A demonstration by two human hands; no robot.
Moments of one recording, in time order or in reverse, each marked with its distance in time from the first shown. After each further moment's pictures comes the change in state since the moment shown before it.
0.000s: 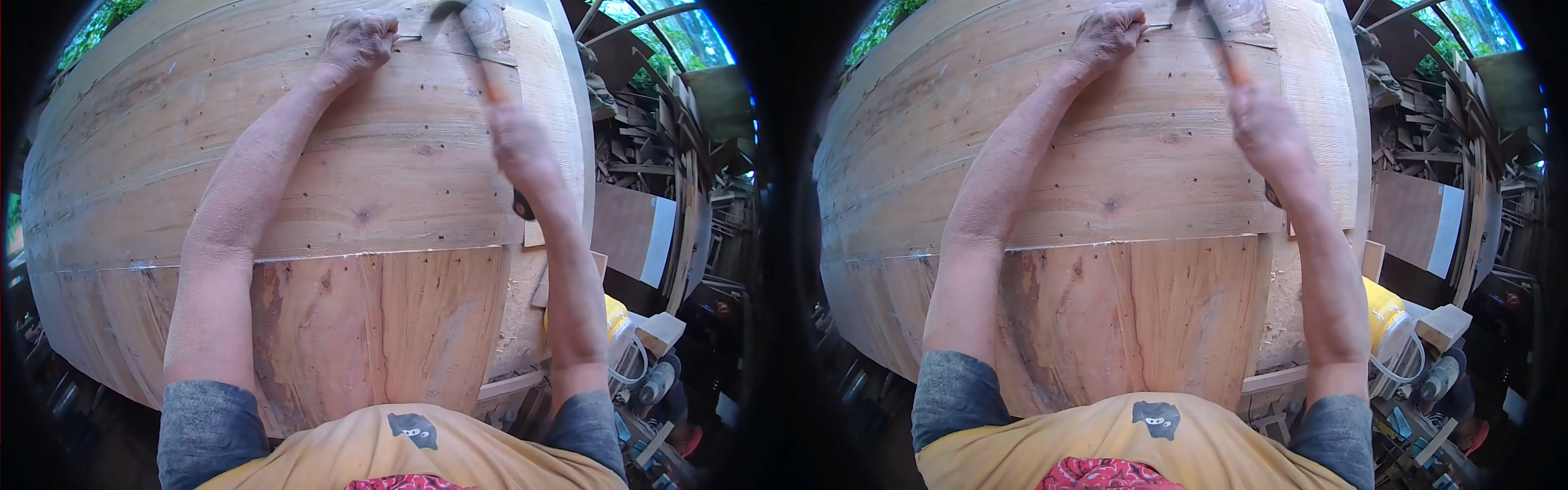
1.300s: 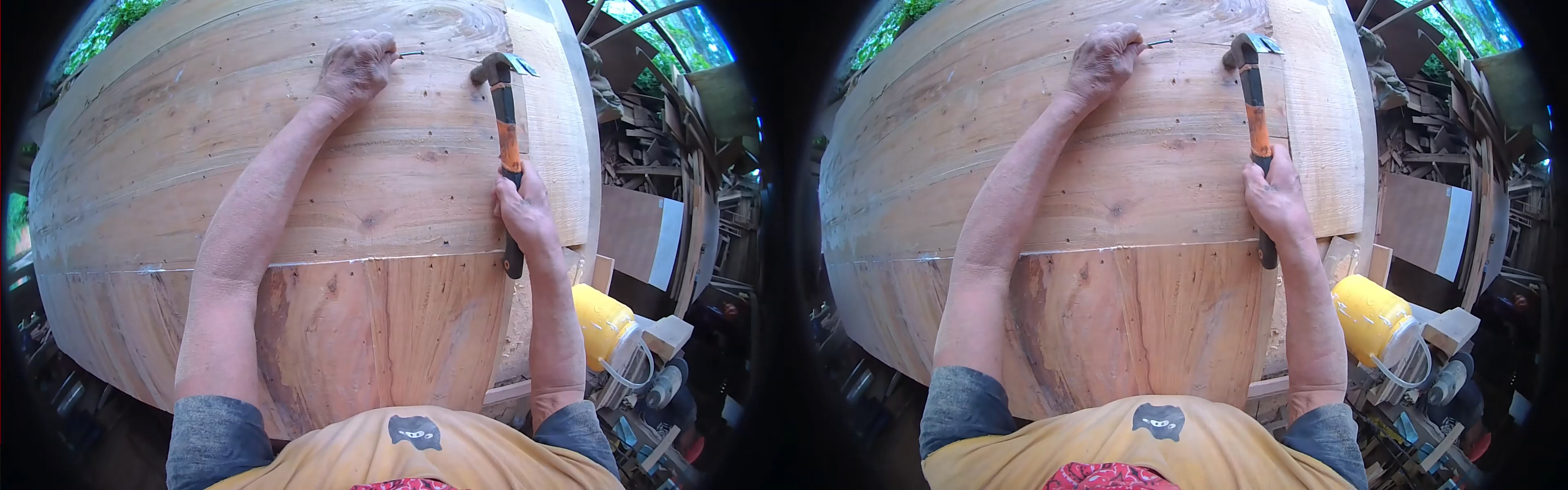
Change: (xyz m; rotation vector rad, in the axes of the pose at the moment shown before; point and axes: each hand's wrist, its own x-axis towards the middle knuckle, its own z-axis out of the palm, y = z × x) left_hand -0.027 0.009 -0.013 -0.028 0.031 -0.007; right_hand -0.086 -0.014 0.003 0.428 -0.170 0.527
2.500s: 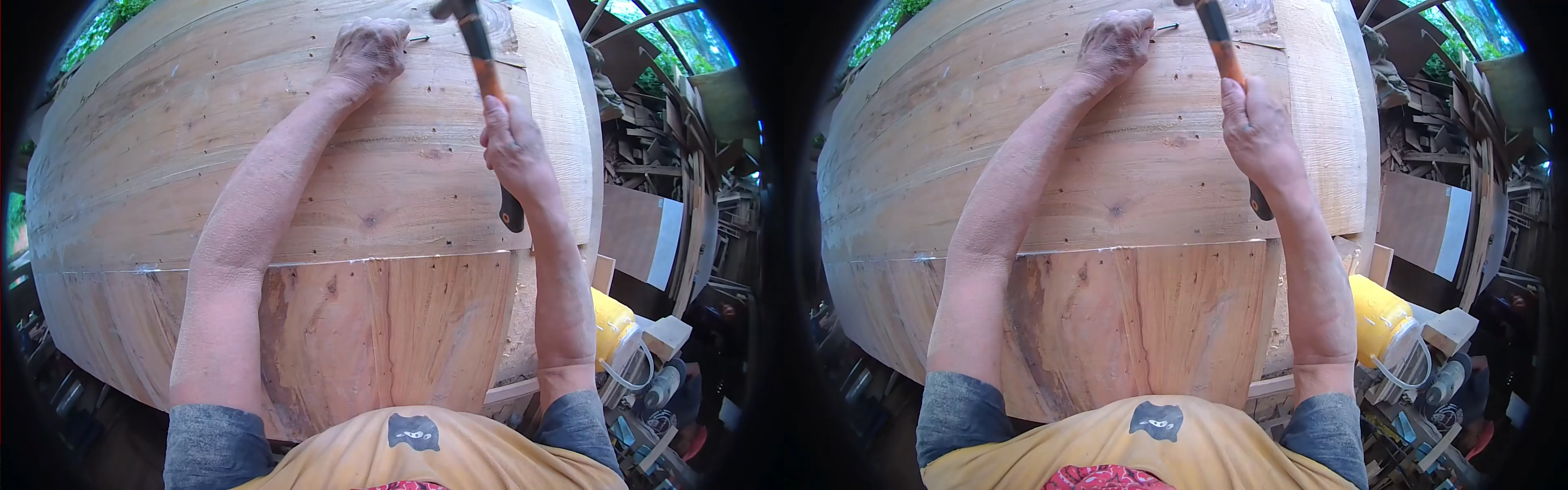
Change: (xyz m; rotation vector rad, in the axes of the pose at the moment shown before) left_hand 0.016 0.005 0.012 0.166 -0.045 0.001; right_hand 0.055 -0.067 0.012 -0.065 -0.038 -0.148
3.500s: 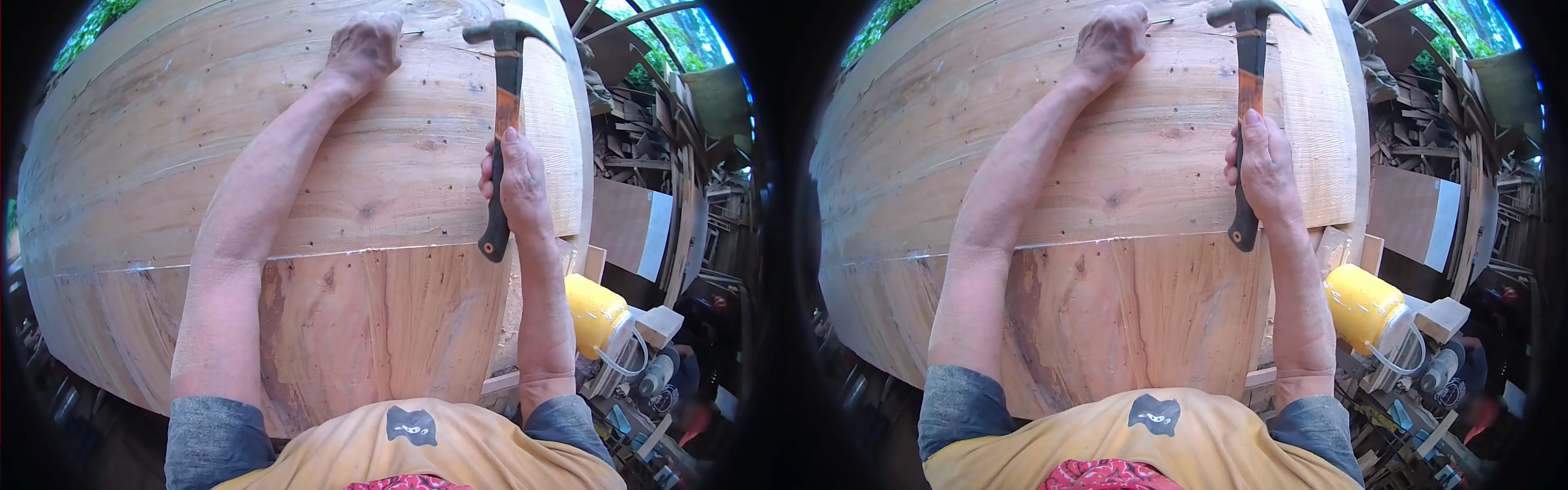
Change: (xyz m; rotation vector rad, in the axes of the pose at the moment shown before) left_hand -0.006 0.006 -0.003 0.006 0.017 0.019; right_hand -0.056 0.015 0.002 0.608 -0.003 0.136
